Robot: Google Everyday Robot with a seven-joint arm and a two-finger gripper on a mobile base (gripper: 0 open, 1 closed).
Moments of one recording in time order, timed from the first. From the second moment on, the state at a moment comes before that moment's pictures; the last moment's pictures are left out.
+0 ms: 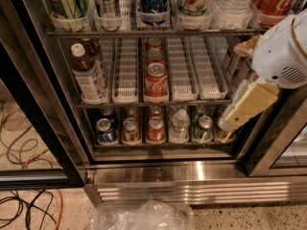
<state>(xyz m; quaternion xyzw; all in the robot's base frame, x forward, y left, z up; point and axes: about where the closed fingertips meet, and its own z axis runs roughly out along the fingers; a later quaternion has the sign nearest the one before) 0.451 -0.158 0.965 -0.58 0.76 0.02 0.29</state>
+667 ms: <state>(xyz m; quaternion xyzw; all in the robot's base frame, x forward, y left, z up) 0.470 -0.127 0.972 -0.55 0.74 0.04 0.37</state>
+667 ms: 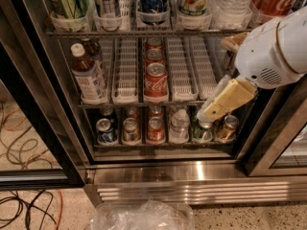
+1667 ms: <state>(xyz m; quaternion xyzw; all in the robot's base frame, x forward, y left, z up) 0.473 -0.109 0.973 -0.50 0.76 0.08 0.41</state>
